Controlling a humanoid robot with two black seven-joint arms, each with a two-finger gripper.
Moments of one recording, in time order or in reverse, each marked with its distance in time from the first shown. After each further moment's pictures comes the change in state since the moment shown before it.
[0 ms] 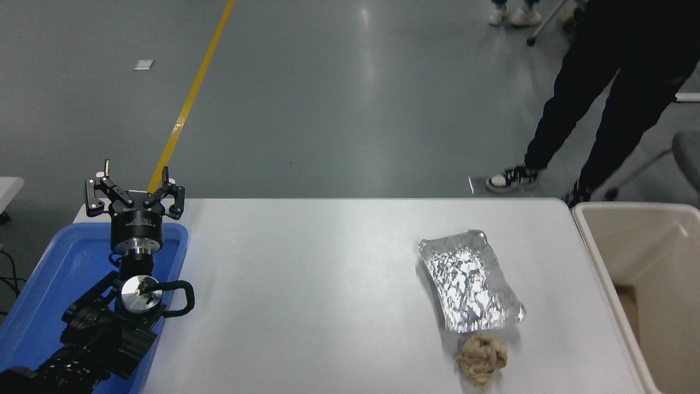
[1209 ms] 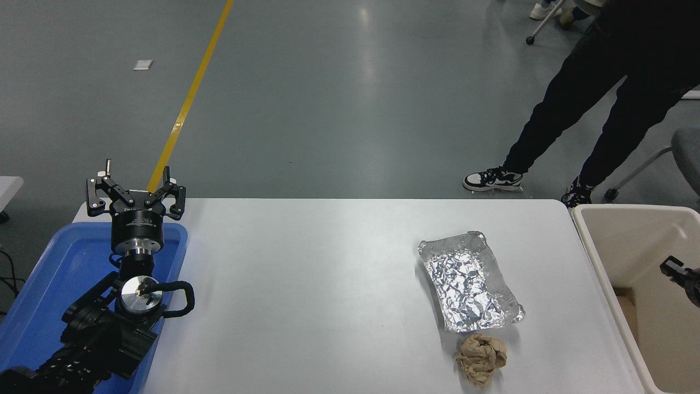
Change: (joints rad) left arm -0.001 0.000 0.000 0.000 0.000 0.000 0.001; right arm -0.057 0.010 0.256 0.104 0.007 -0.071 -0.083
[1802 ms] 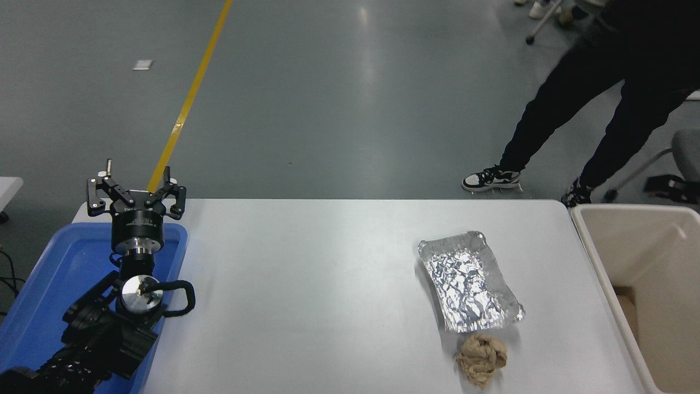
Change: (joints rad) left arm 0.000 -0.001 0.000 0.000 0.001 -0.001 0.000; right arm 0.866 -0.074 -0.372 0.796 -0.184 0.130 0.000
